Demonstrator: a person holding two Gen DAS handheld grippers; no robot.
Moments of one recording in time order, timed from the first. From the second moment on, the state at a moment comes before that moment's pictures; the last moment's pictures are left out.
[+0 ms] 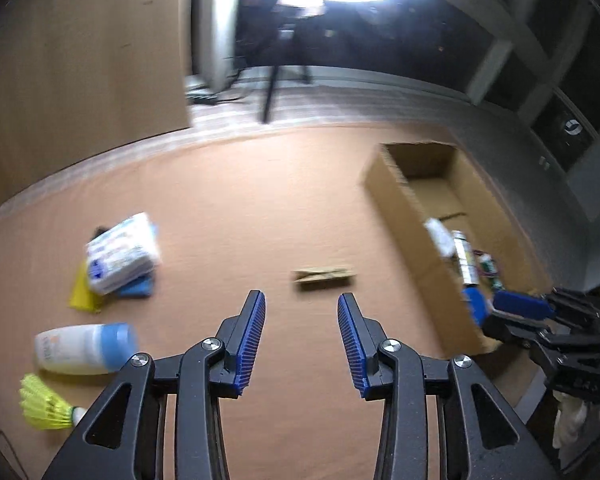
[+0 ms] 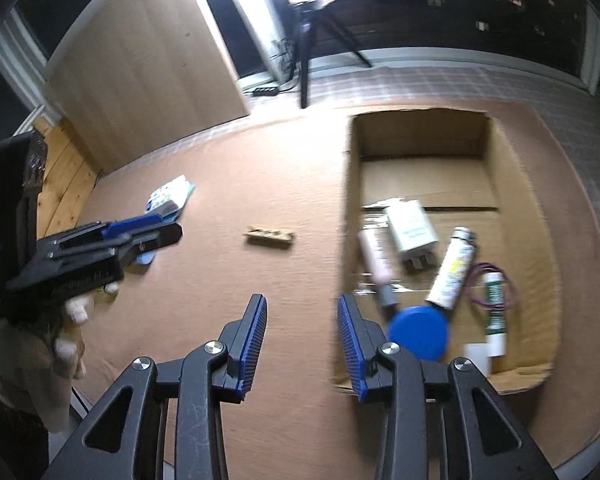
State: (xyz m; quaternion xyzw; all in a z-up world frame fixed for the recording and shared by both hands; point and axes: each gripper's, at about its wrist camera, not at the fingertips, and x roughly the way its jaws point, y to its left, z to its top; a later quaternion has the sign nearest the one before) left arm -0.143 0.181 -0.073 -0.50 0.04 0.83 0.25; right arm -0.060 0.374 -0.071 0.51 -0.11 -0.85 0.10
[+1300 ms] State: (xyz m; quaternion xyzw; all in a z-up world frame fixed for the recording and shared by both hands) left arm -0.303 0.074 -0.154 -0.59 -0.07 0.78 0.21; right arm -0.057 0.322 -0.087 0.54 -0.09 -0.83 0.10
